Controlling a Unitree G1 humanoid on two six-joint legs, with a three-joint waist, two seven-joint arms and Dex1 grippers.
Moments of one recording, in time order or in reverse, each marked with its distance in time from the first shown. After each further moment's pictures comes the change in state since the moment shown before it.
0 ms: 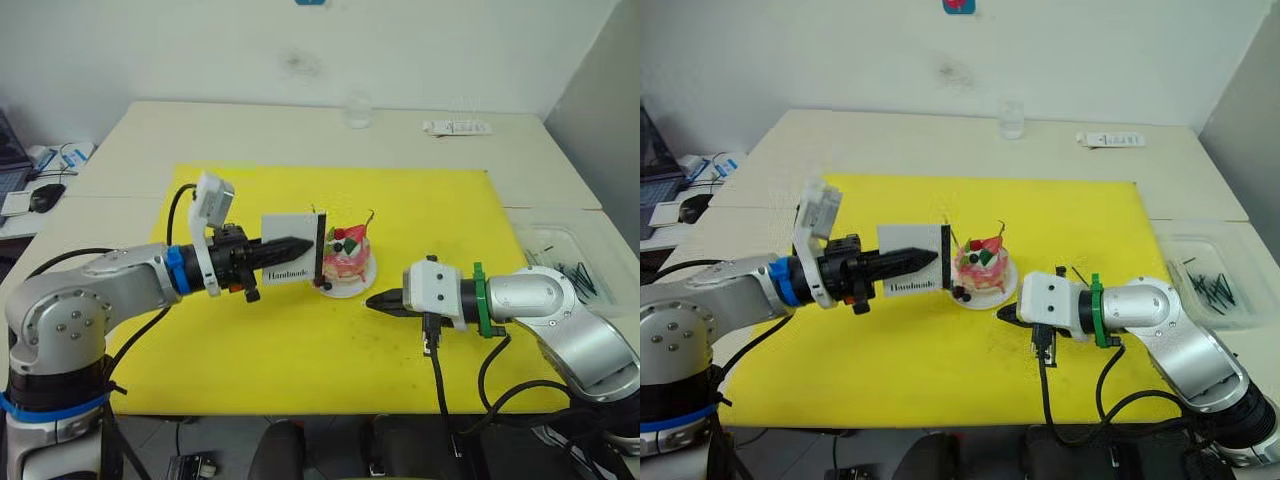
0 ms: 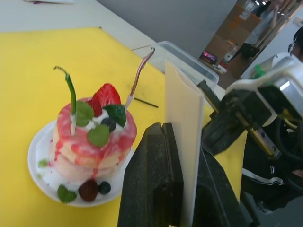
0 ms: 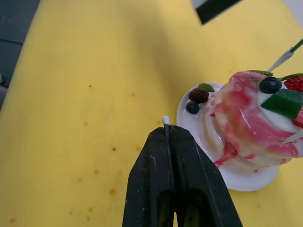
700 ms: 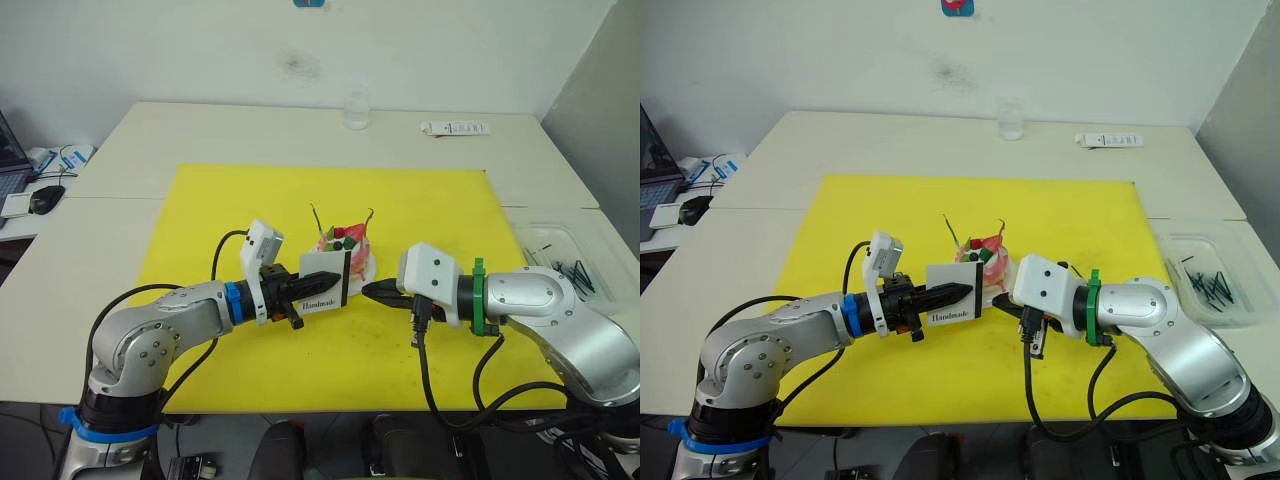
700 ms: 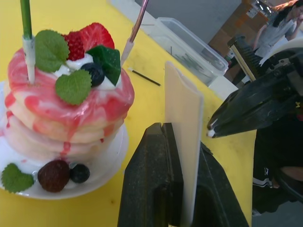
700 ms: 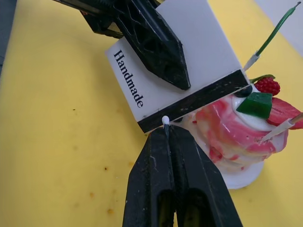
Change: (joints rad) left arm 0.081 -0.193 -0.190 0.016 0.186 -0.101 0.052; right arm -0.046 0.016 0.028 -0.082 0.039 0.161 -0.143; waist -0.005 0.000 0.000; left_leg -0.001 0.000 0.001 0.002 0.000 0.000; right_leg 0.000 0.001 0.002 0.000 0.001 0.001
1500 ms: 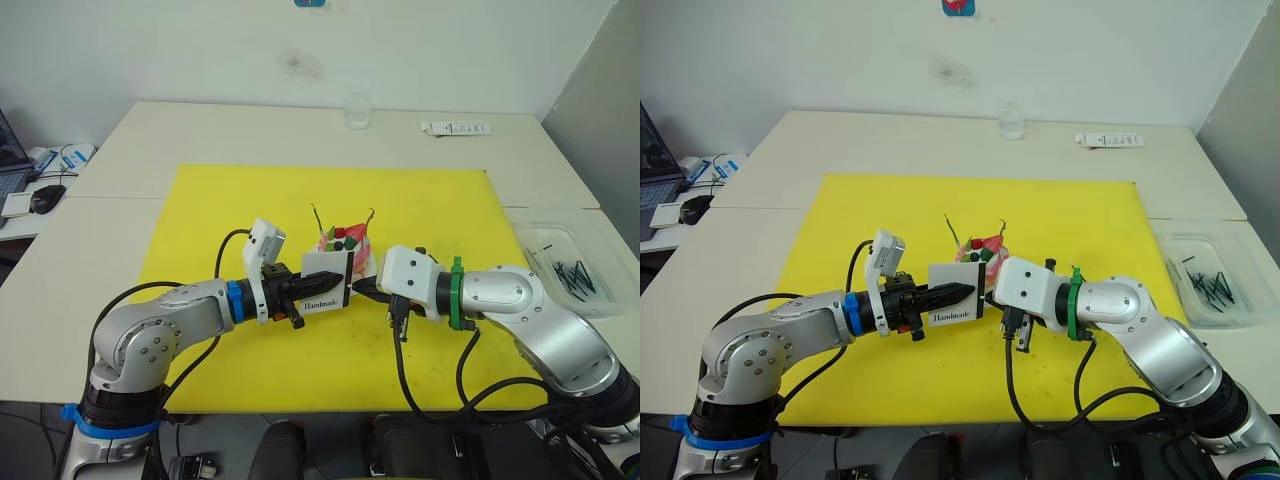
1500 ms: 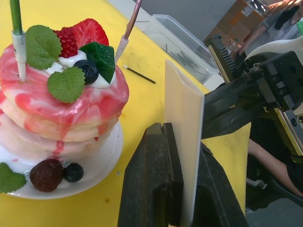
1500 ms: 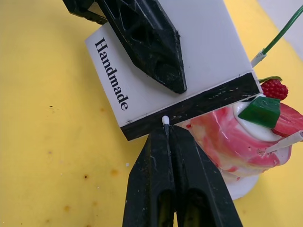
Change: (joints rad) left arm -0.008 0.000 0.002 0.007 -0.016 0.026 -0.011; right arm -0.045 0.035 0.104 0.072 -0.109 -0.048 -0.026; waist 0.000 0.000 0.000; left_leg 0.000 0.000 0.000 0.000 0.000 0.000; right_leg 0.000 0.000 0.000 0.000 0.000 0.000
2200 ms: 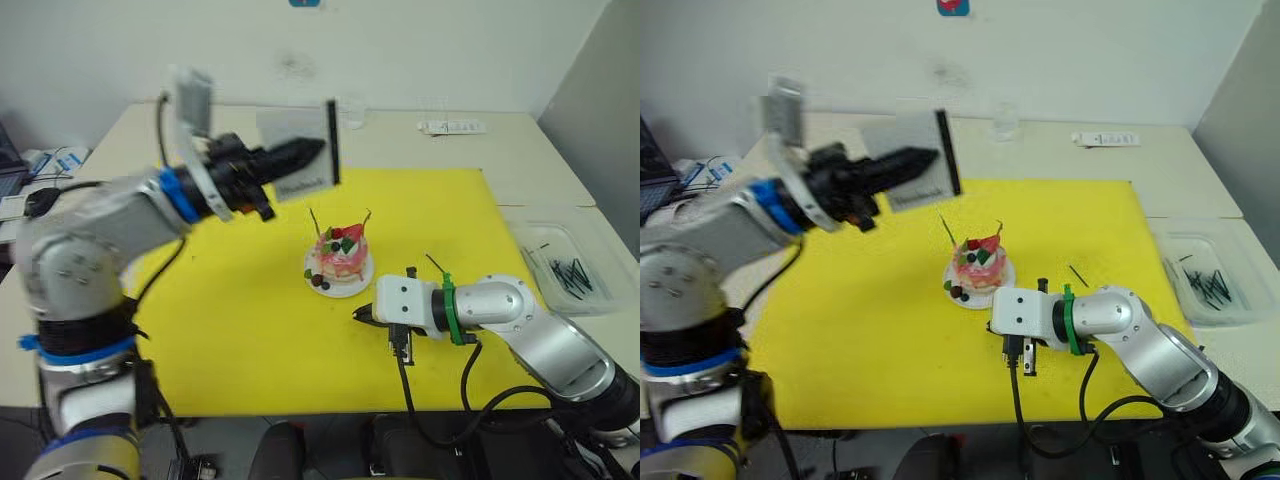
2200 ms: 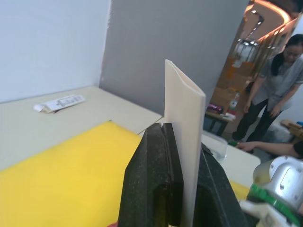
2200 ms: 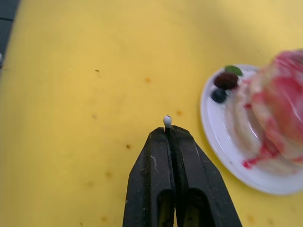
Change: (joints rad) left arm -0.351 0.139 0.201 0.098 -0.142 -0.002 0.027; right arm 0.017 -0.042 0.037 0.014 -0.028 -0.021 0.117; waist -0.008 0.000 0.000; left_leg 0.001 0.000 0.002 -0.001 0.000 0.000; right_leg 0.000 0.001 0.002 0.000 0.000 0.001
